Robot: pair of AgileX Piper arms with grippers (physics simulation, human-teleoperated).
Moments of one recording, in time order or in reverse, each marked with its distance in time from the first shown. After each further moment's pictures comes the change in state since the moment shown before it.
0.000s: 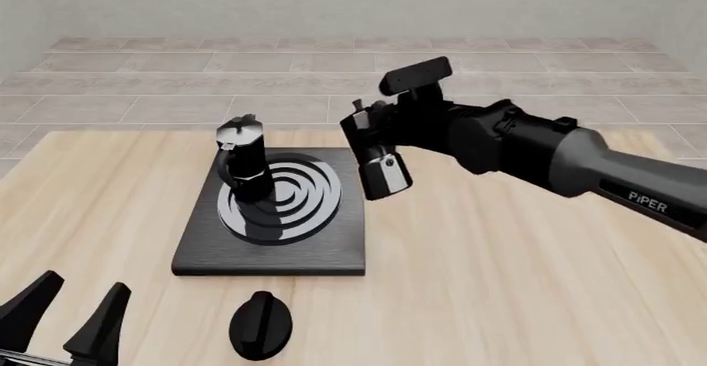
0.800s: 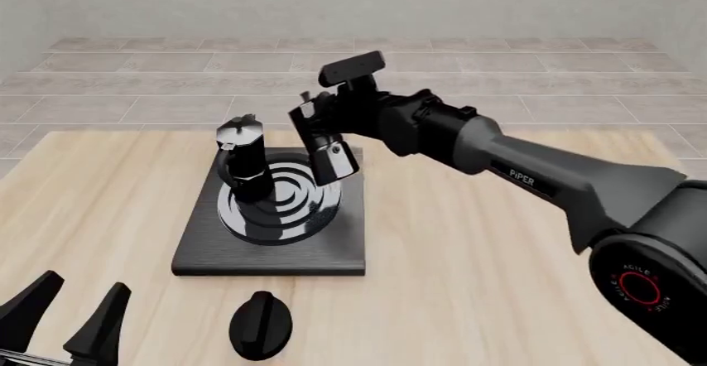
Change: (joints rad) left arm 0.000 0.000 0.000 0.000 0.000; right arm 0.086 0.294 -0.362 0.030 0.024
